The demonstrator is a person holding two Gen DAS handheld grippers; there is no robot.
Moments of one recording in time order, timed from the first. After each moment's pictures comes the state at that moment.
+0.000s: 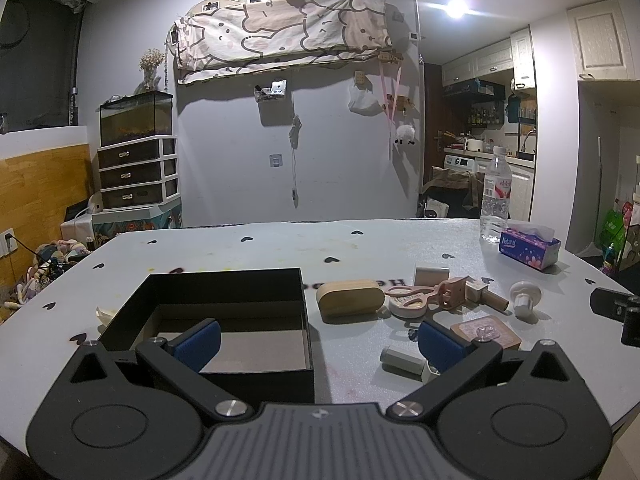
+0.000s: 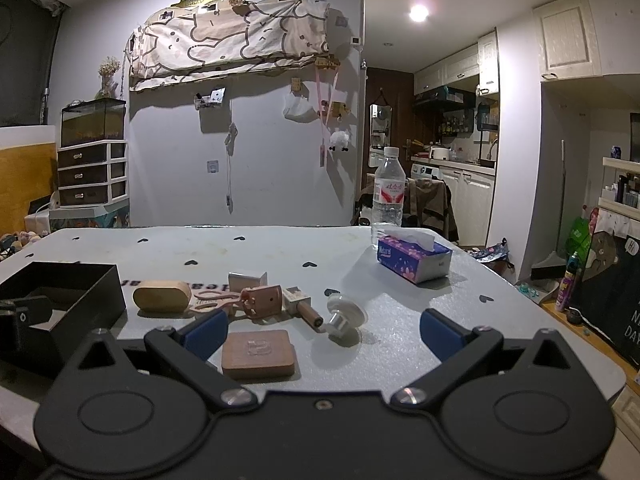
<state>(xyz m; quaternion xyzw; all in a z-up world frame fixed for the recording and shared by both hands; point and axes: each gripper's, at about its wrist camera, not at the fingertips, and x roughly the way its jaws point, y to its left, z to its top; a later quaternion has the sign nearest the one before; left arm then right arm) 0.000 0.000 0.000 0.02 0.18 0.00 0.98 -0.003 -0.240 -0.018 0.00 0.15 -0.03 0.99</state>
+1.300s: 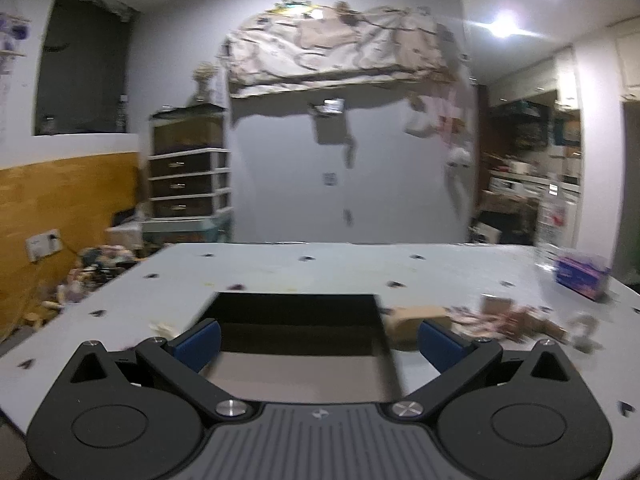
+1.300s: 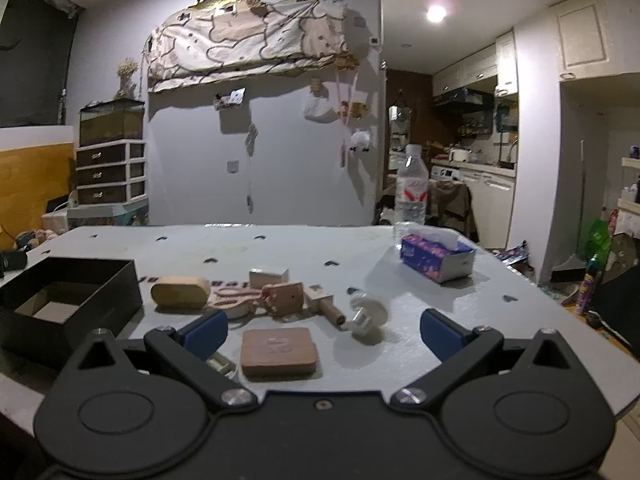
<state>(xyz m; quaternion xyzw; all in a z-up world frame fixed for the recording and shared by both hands) 0.004 0.049 0.009 0.01 0.15 0.08 0.99 -0.001 -0.229 -0.023 0.00 0.15 0.01 0.99</state>
